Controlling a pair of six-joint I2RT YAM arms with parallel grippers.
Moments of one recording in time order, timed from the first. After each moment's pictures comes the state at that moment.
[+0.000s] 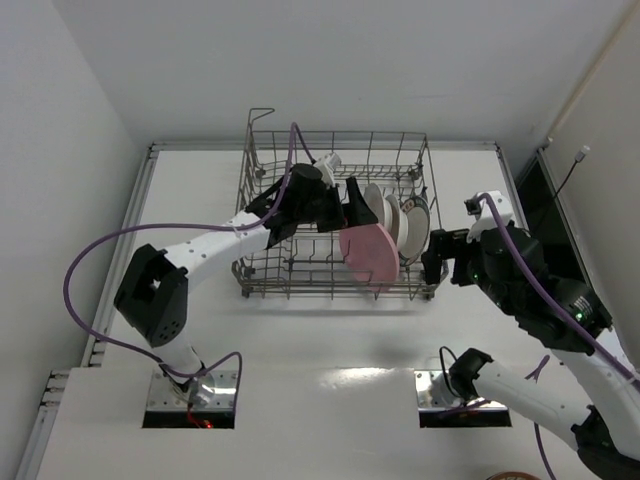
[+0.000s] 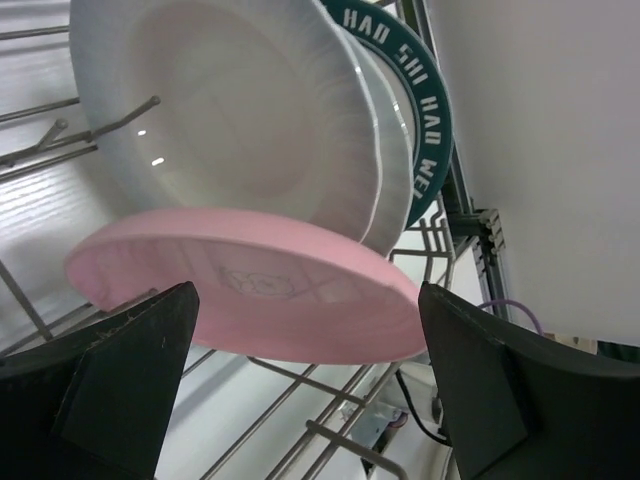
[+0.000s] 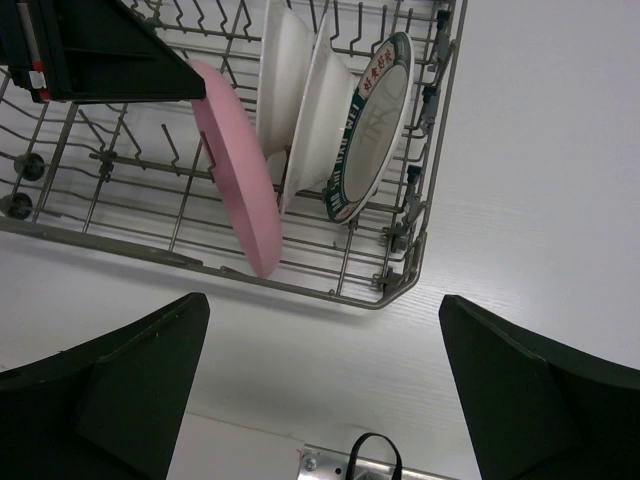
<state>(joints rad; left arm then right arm) -0.68 1.67 1.30 -0.09 0.30 -0.78 0.68 0.76 1.20 -1.00 0.41 0.30</state>
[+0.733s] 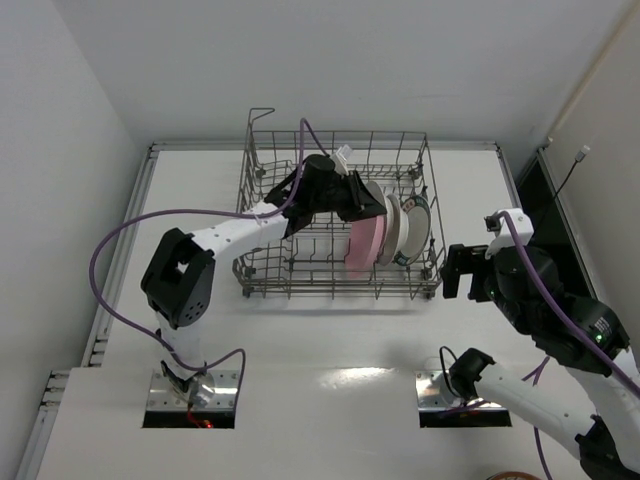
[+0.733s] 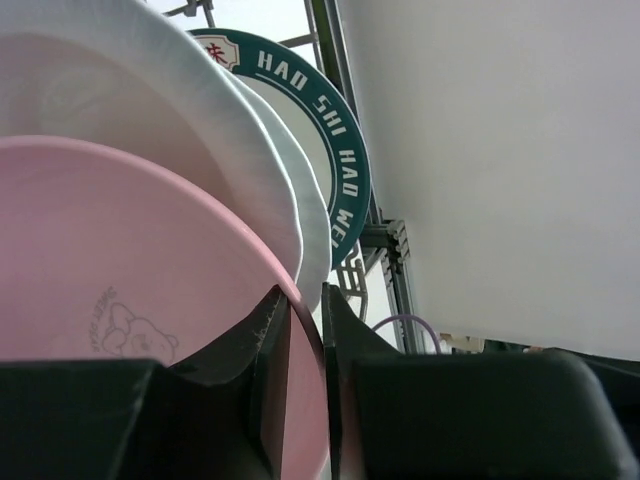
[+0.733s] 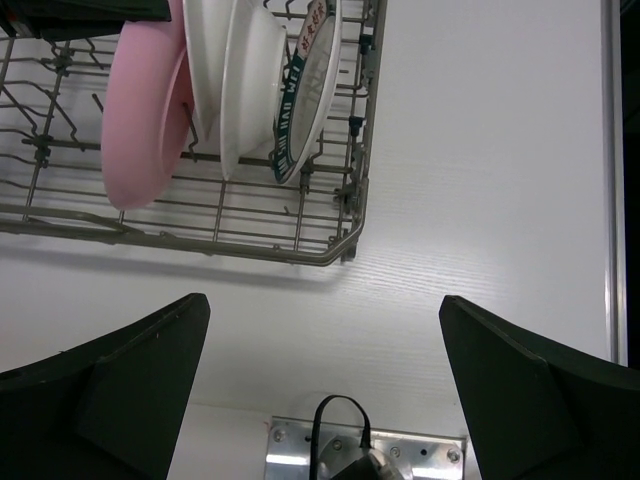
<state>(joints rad) -0.69 1.85 1.45 0.05 0.41 -1.00 0.68 0.65 1.17 -1.13 0.50 0.34</state>
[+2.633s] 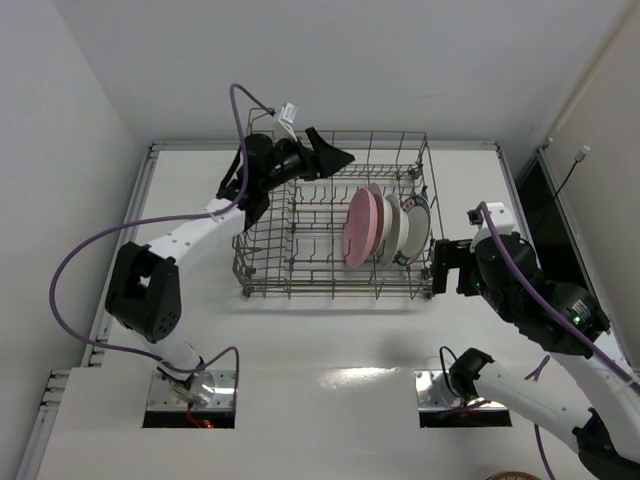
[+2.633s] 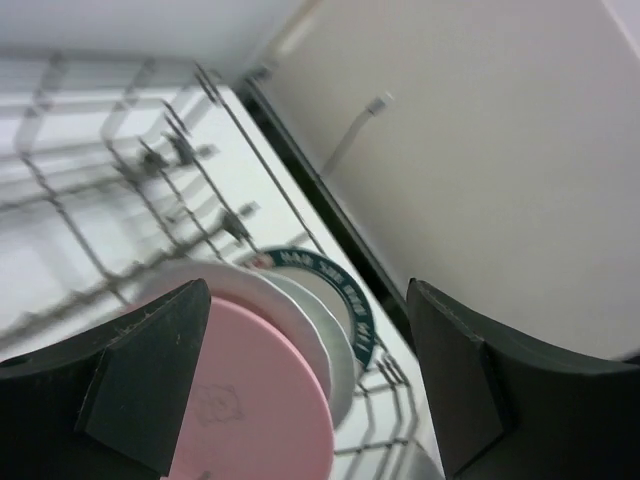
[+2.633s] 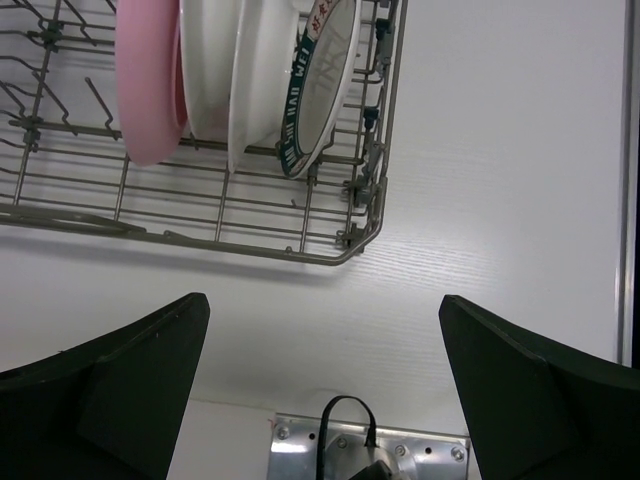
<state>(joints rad) -0.48 1.69 1.27 0.49 0.47 -0.83 0.68 0.72 1.15 -1.10 0.48 0.35</state>
